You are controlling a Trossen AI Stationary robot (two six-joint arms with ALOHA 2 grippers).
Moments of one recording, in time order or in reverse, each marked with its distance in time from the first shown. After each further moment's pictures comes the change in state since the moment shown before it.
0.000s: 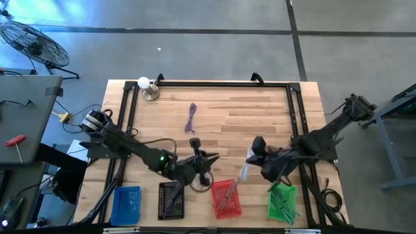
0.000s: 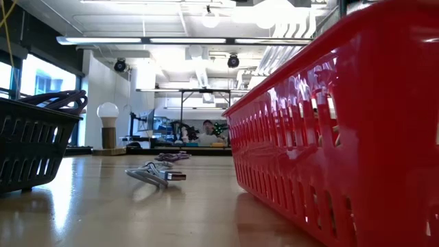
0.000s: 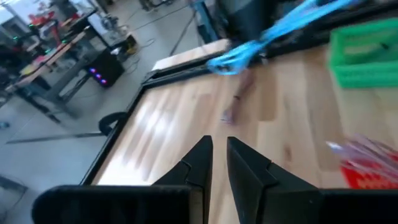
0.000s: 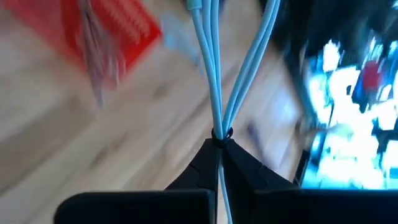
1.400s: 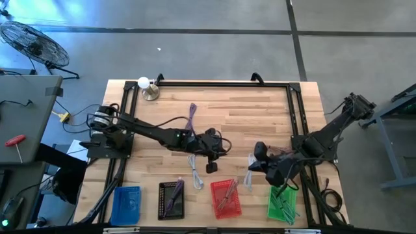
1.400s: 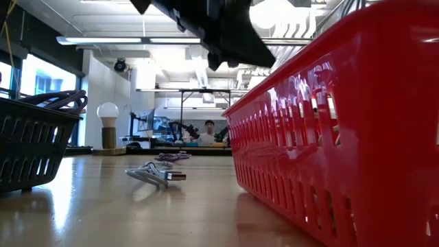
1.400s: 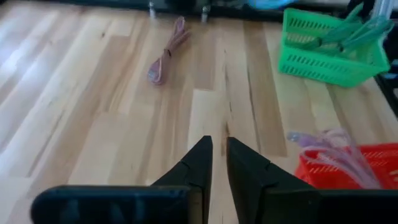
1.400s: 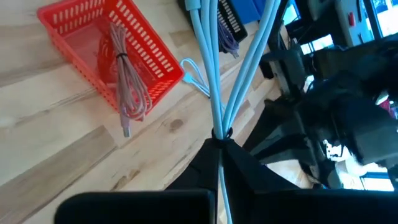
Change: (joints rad) left arm 0.303 0.076 -0.019 0.000 0.714 -0.265; right arm 0.050 -0.021 0.000 0.045 -0.080 -0.022
